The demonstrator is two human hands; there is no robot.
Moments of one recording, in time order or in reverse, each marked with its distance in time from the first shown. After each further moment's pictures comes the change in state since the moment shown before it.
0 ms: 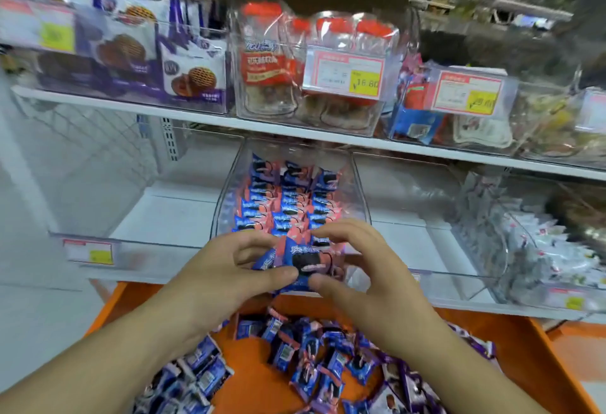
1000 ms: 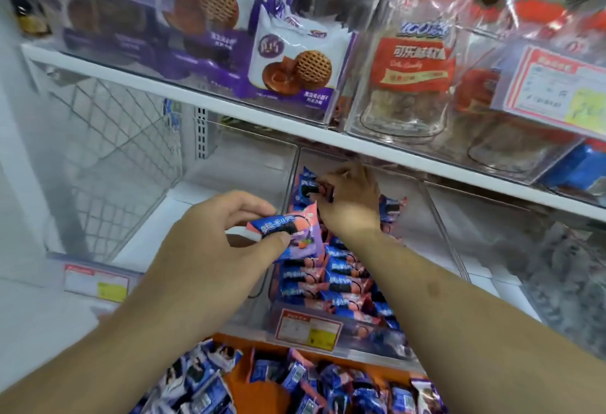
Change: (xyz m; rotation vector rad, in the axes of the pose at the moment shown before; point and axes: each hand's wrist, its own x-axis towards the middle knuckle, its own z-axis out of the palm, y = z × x) left_hand 0.070 -0.011 -0.093 0.172 0.396 0.238; right_hand 0.272 0.094 0.116 -0.645 0.245 -0.054
